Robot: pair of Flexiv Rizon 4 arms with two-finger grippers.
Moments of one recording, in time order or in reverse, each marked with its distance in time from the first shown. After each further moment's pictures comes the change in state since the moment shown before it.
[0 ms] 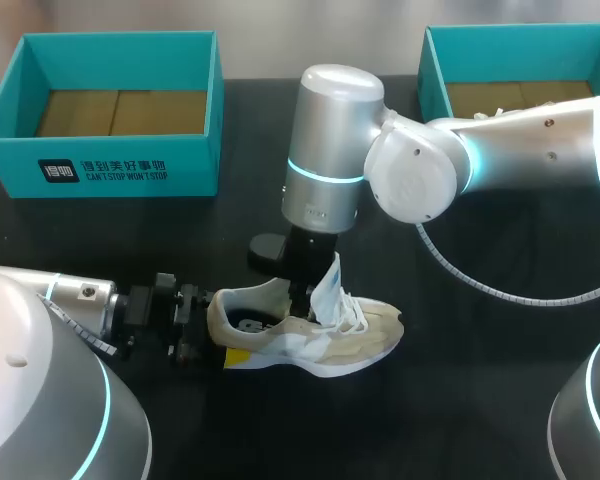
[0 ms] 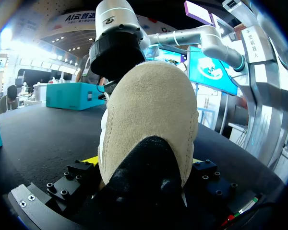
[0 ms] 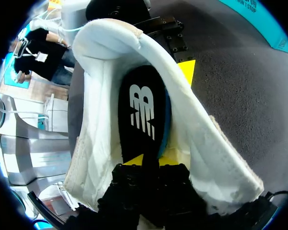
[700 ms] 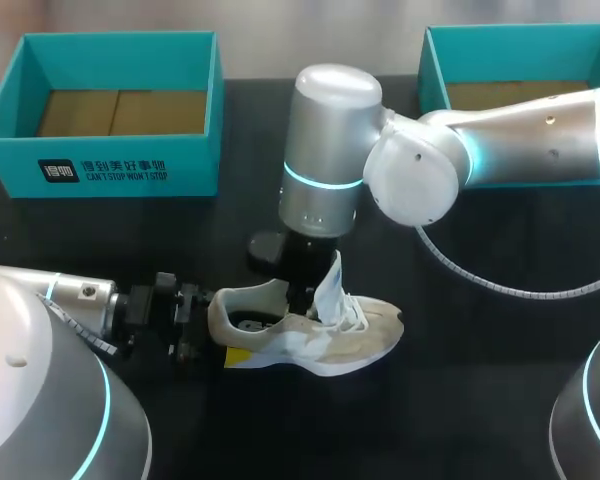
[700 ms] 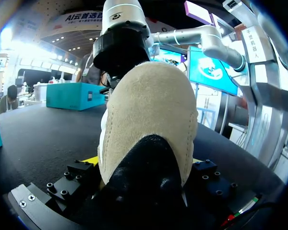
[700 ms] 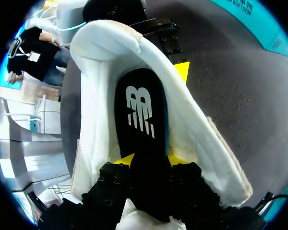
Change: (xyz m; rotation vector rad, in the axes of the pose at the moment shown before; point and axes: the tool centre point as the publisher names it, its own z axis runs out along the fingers) left arm -0.001 0.000 0.000 0.000 -0.001 -0.001; right arm -0.002 0.000 -0.005 0.008 -0.095 0.018
